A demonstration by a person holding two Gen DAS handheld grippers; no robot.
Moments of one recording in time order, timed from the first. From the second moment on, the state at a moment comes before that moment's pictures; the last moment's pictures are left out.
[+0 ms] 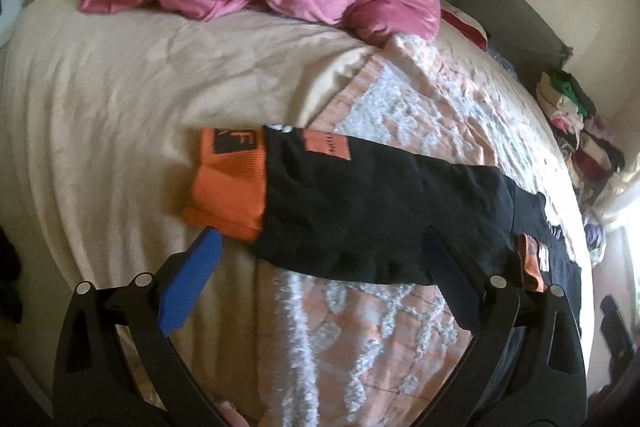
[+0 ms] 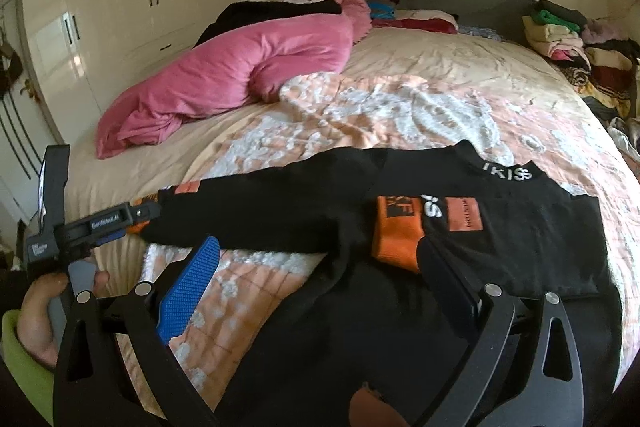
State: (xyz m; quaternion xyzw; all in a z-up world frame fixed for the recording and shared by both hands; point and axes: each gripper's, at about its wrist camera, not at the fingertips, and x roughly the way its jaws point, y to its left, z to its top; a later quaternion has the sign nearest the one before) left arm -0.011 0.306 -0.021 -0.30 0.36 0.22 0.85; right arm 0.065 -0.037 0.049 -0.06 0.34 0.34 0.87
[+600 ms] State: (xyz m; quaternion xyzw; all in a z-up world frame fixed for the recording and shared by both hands) left arm -0.018 0.343 -0.050 -0.36 0.32 0.26 0.83; right arm 0.074 -0.047 0.017 -0.05 0.38 0.32 0.87
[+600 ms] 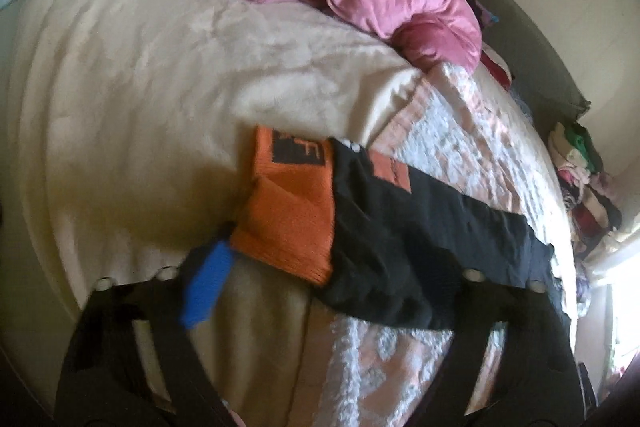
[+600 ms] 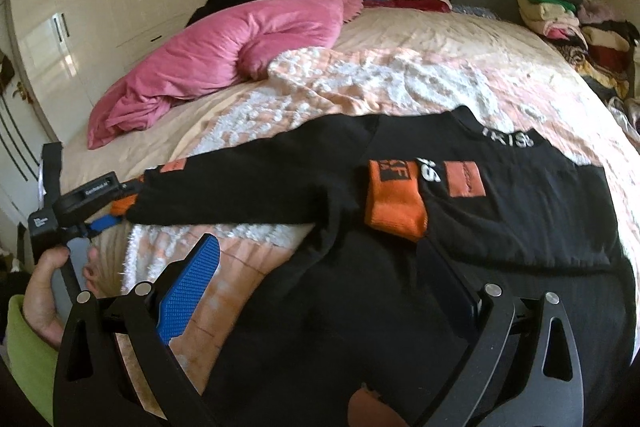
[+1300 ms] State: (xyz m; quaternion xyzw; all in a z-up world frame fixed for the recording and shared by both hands) left arm -0.019 0.307 0.022 -0.32 0.24 0.19 0.90; right arm 0.079 -0.086 0.025 -0.02 0.37 0.30 0.88
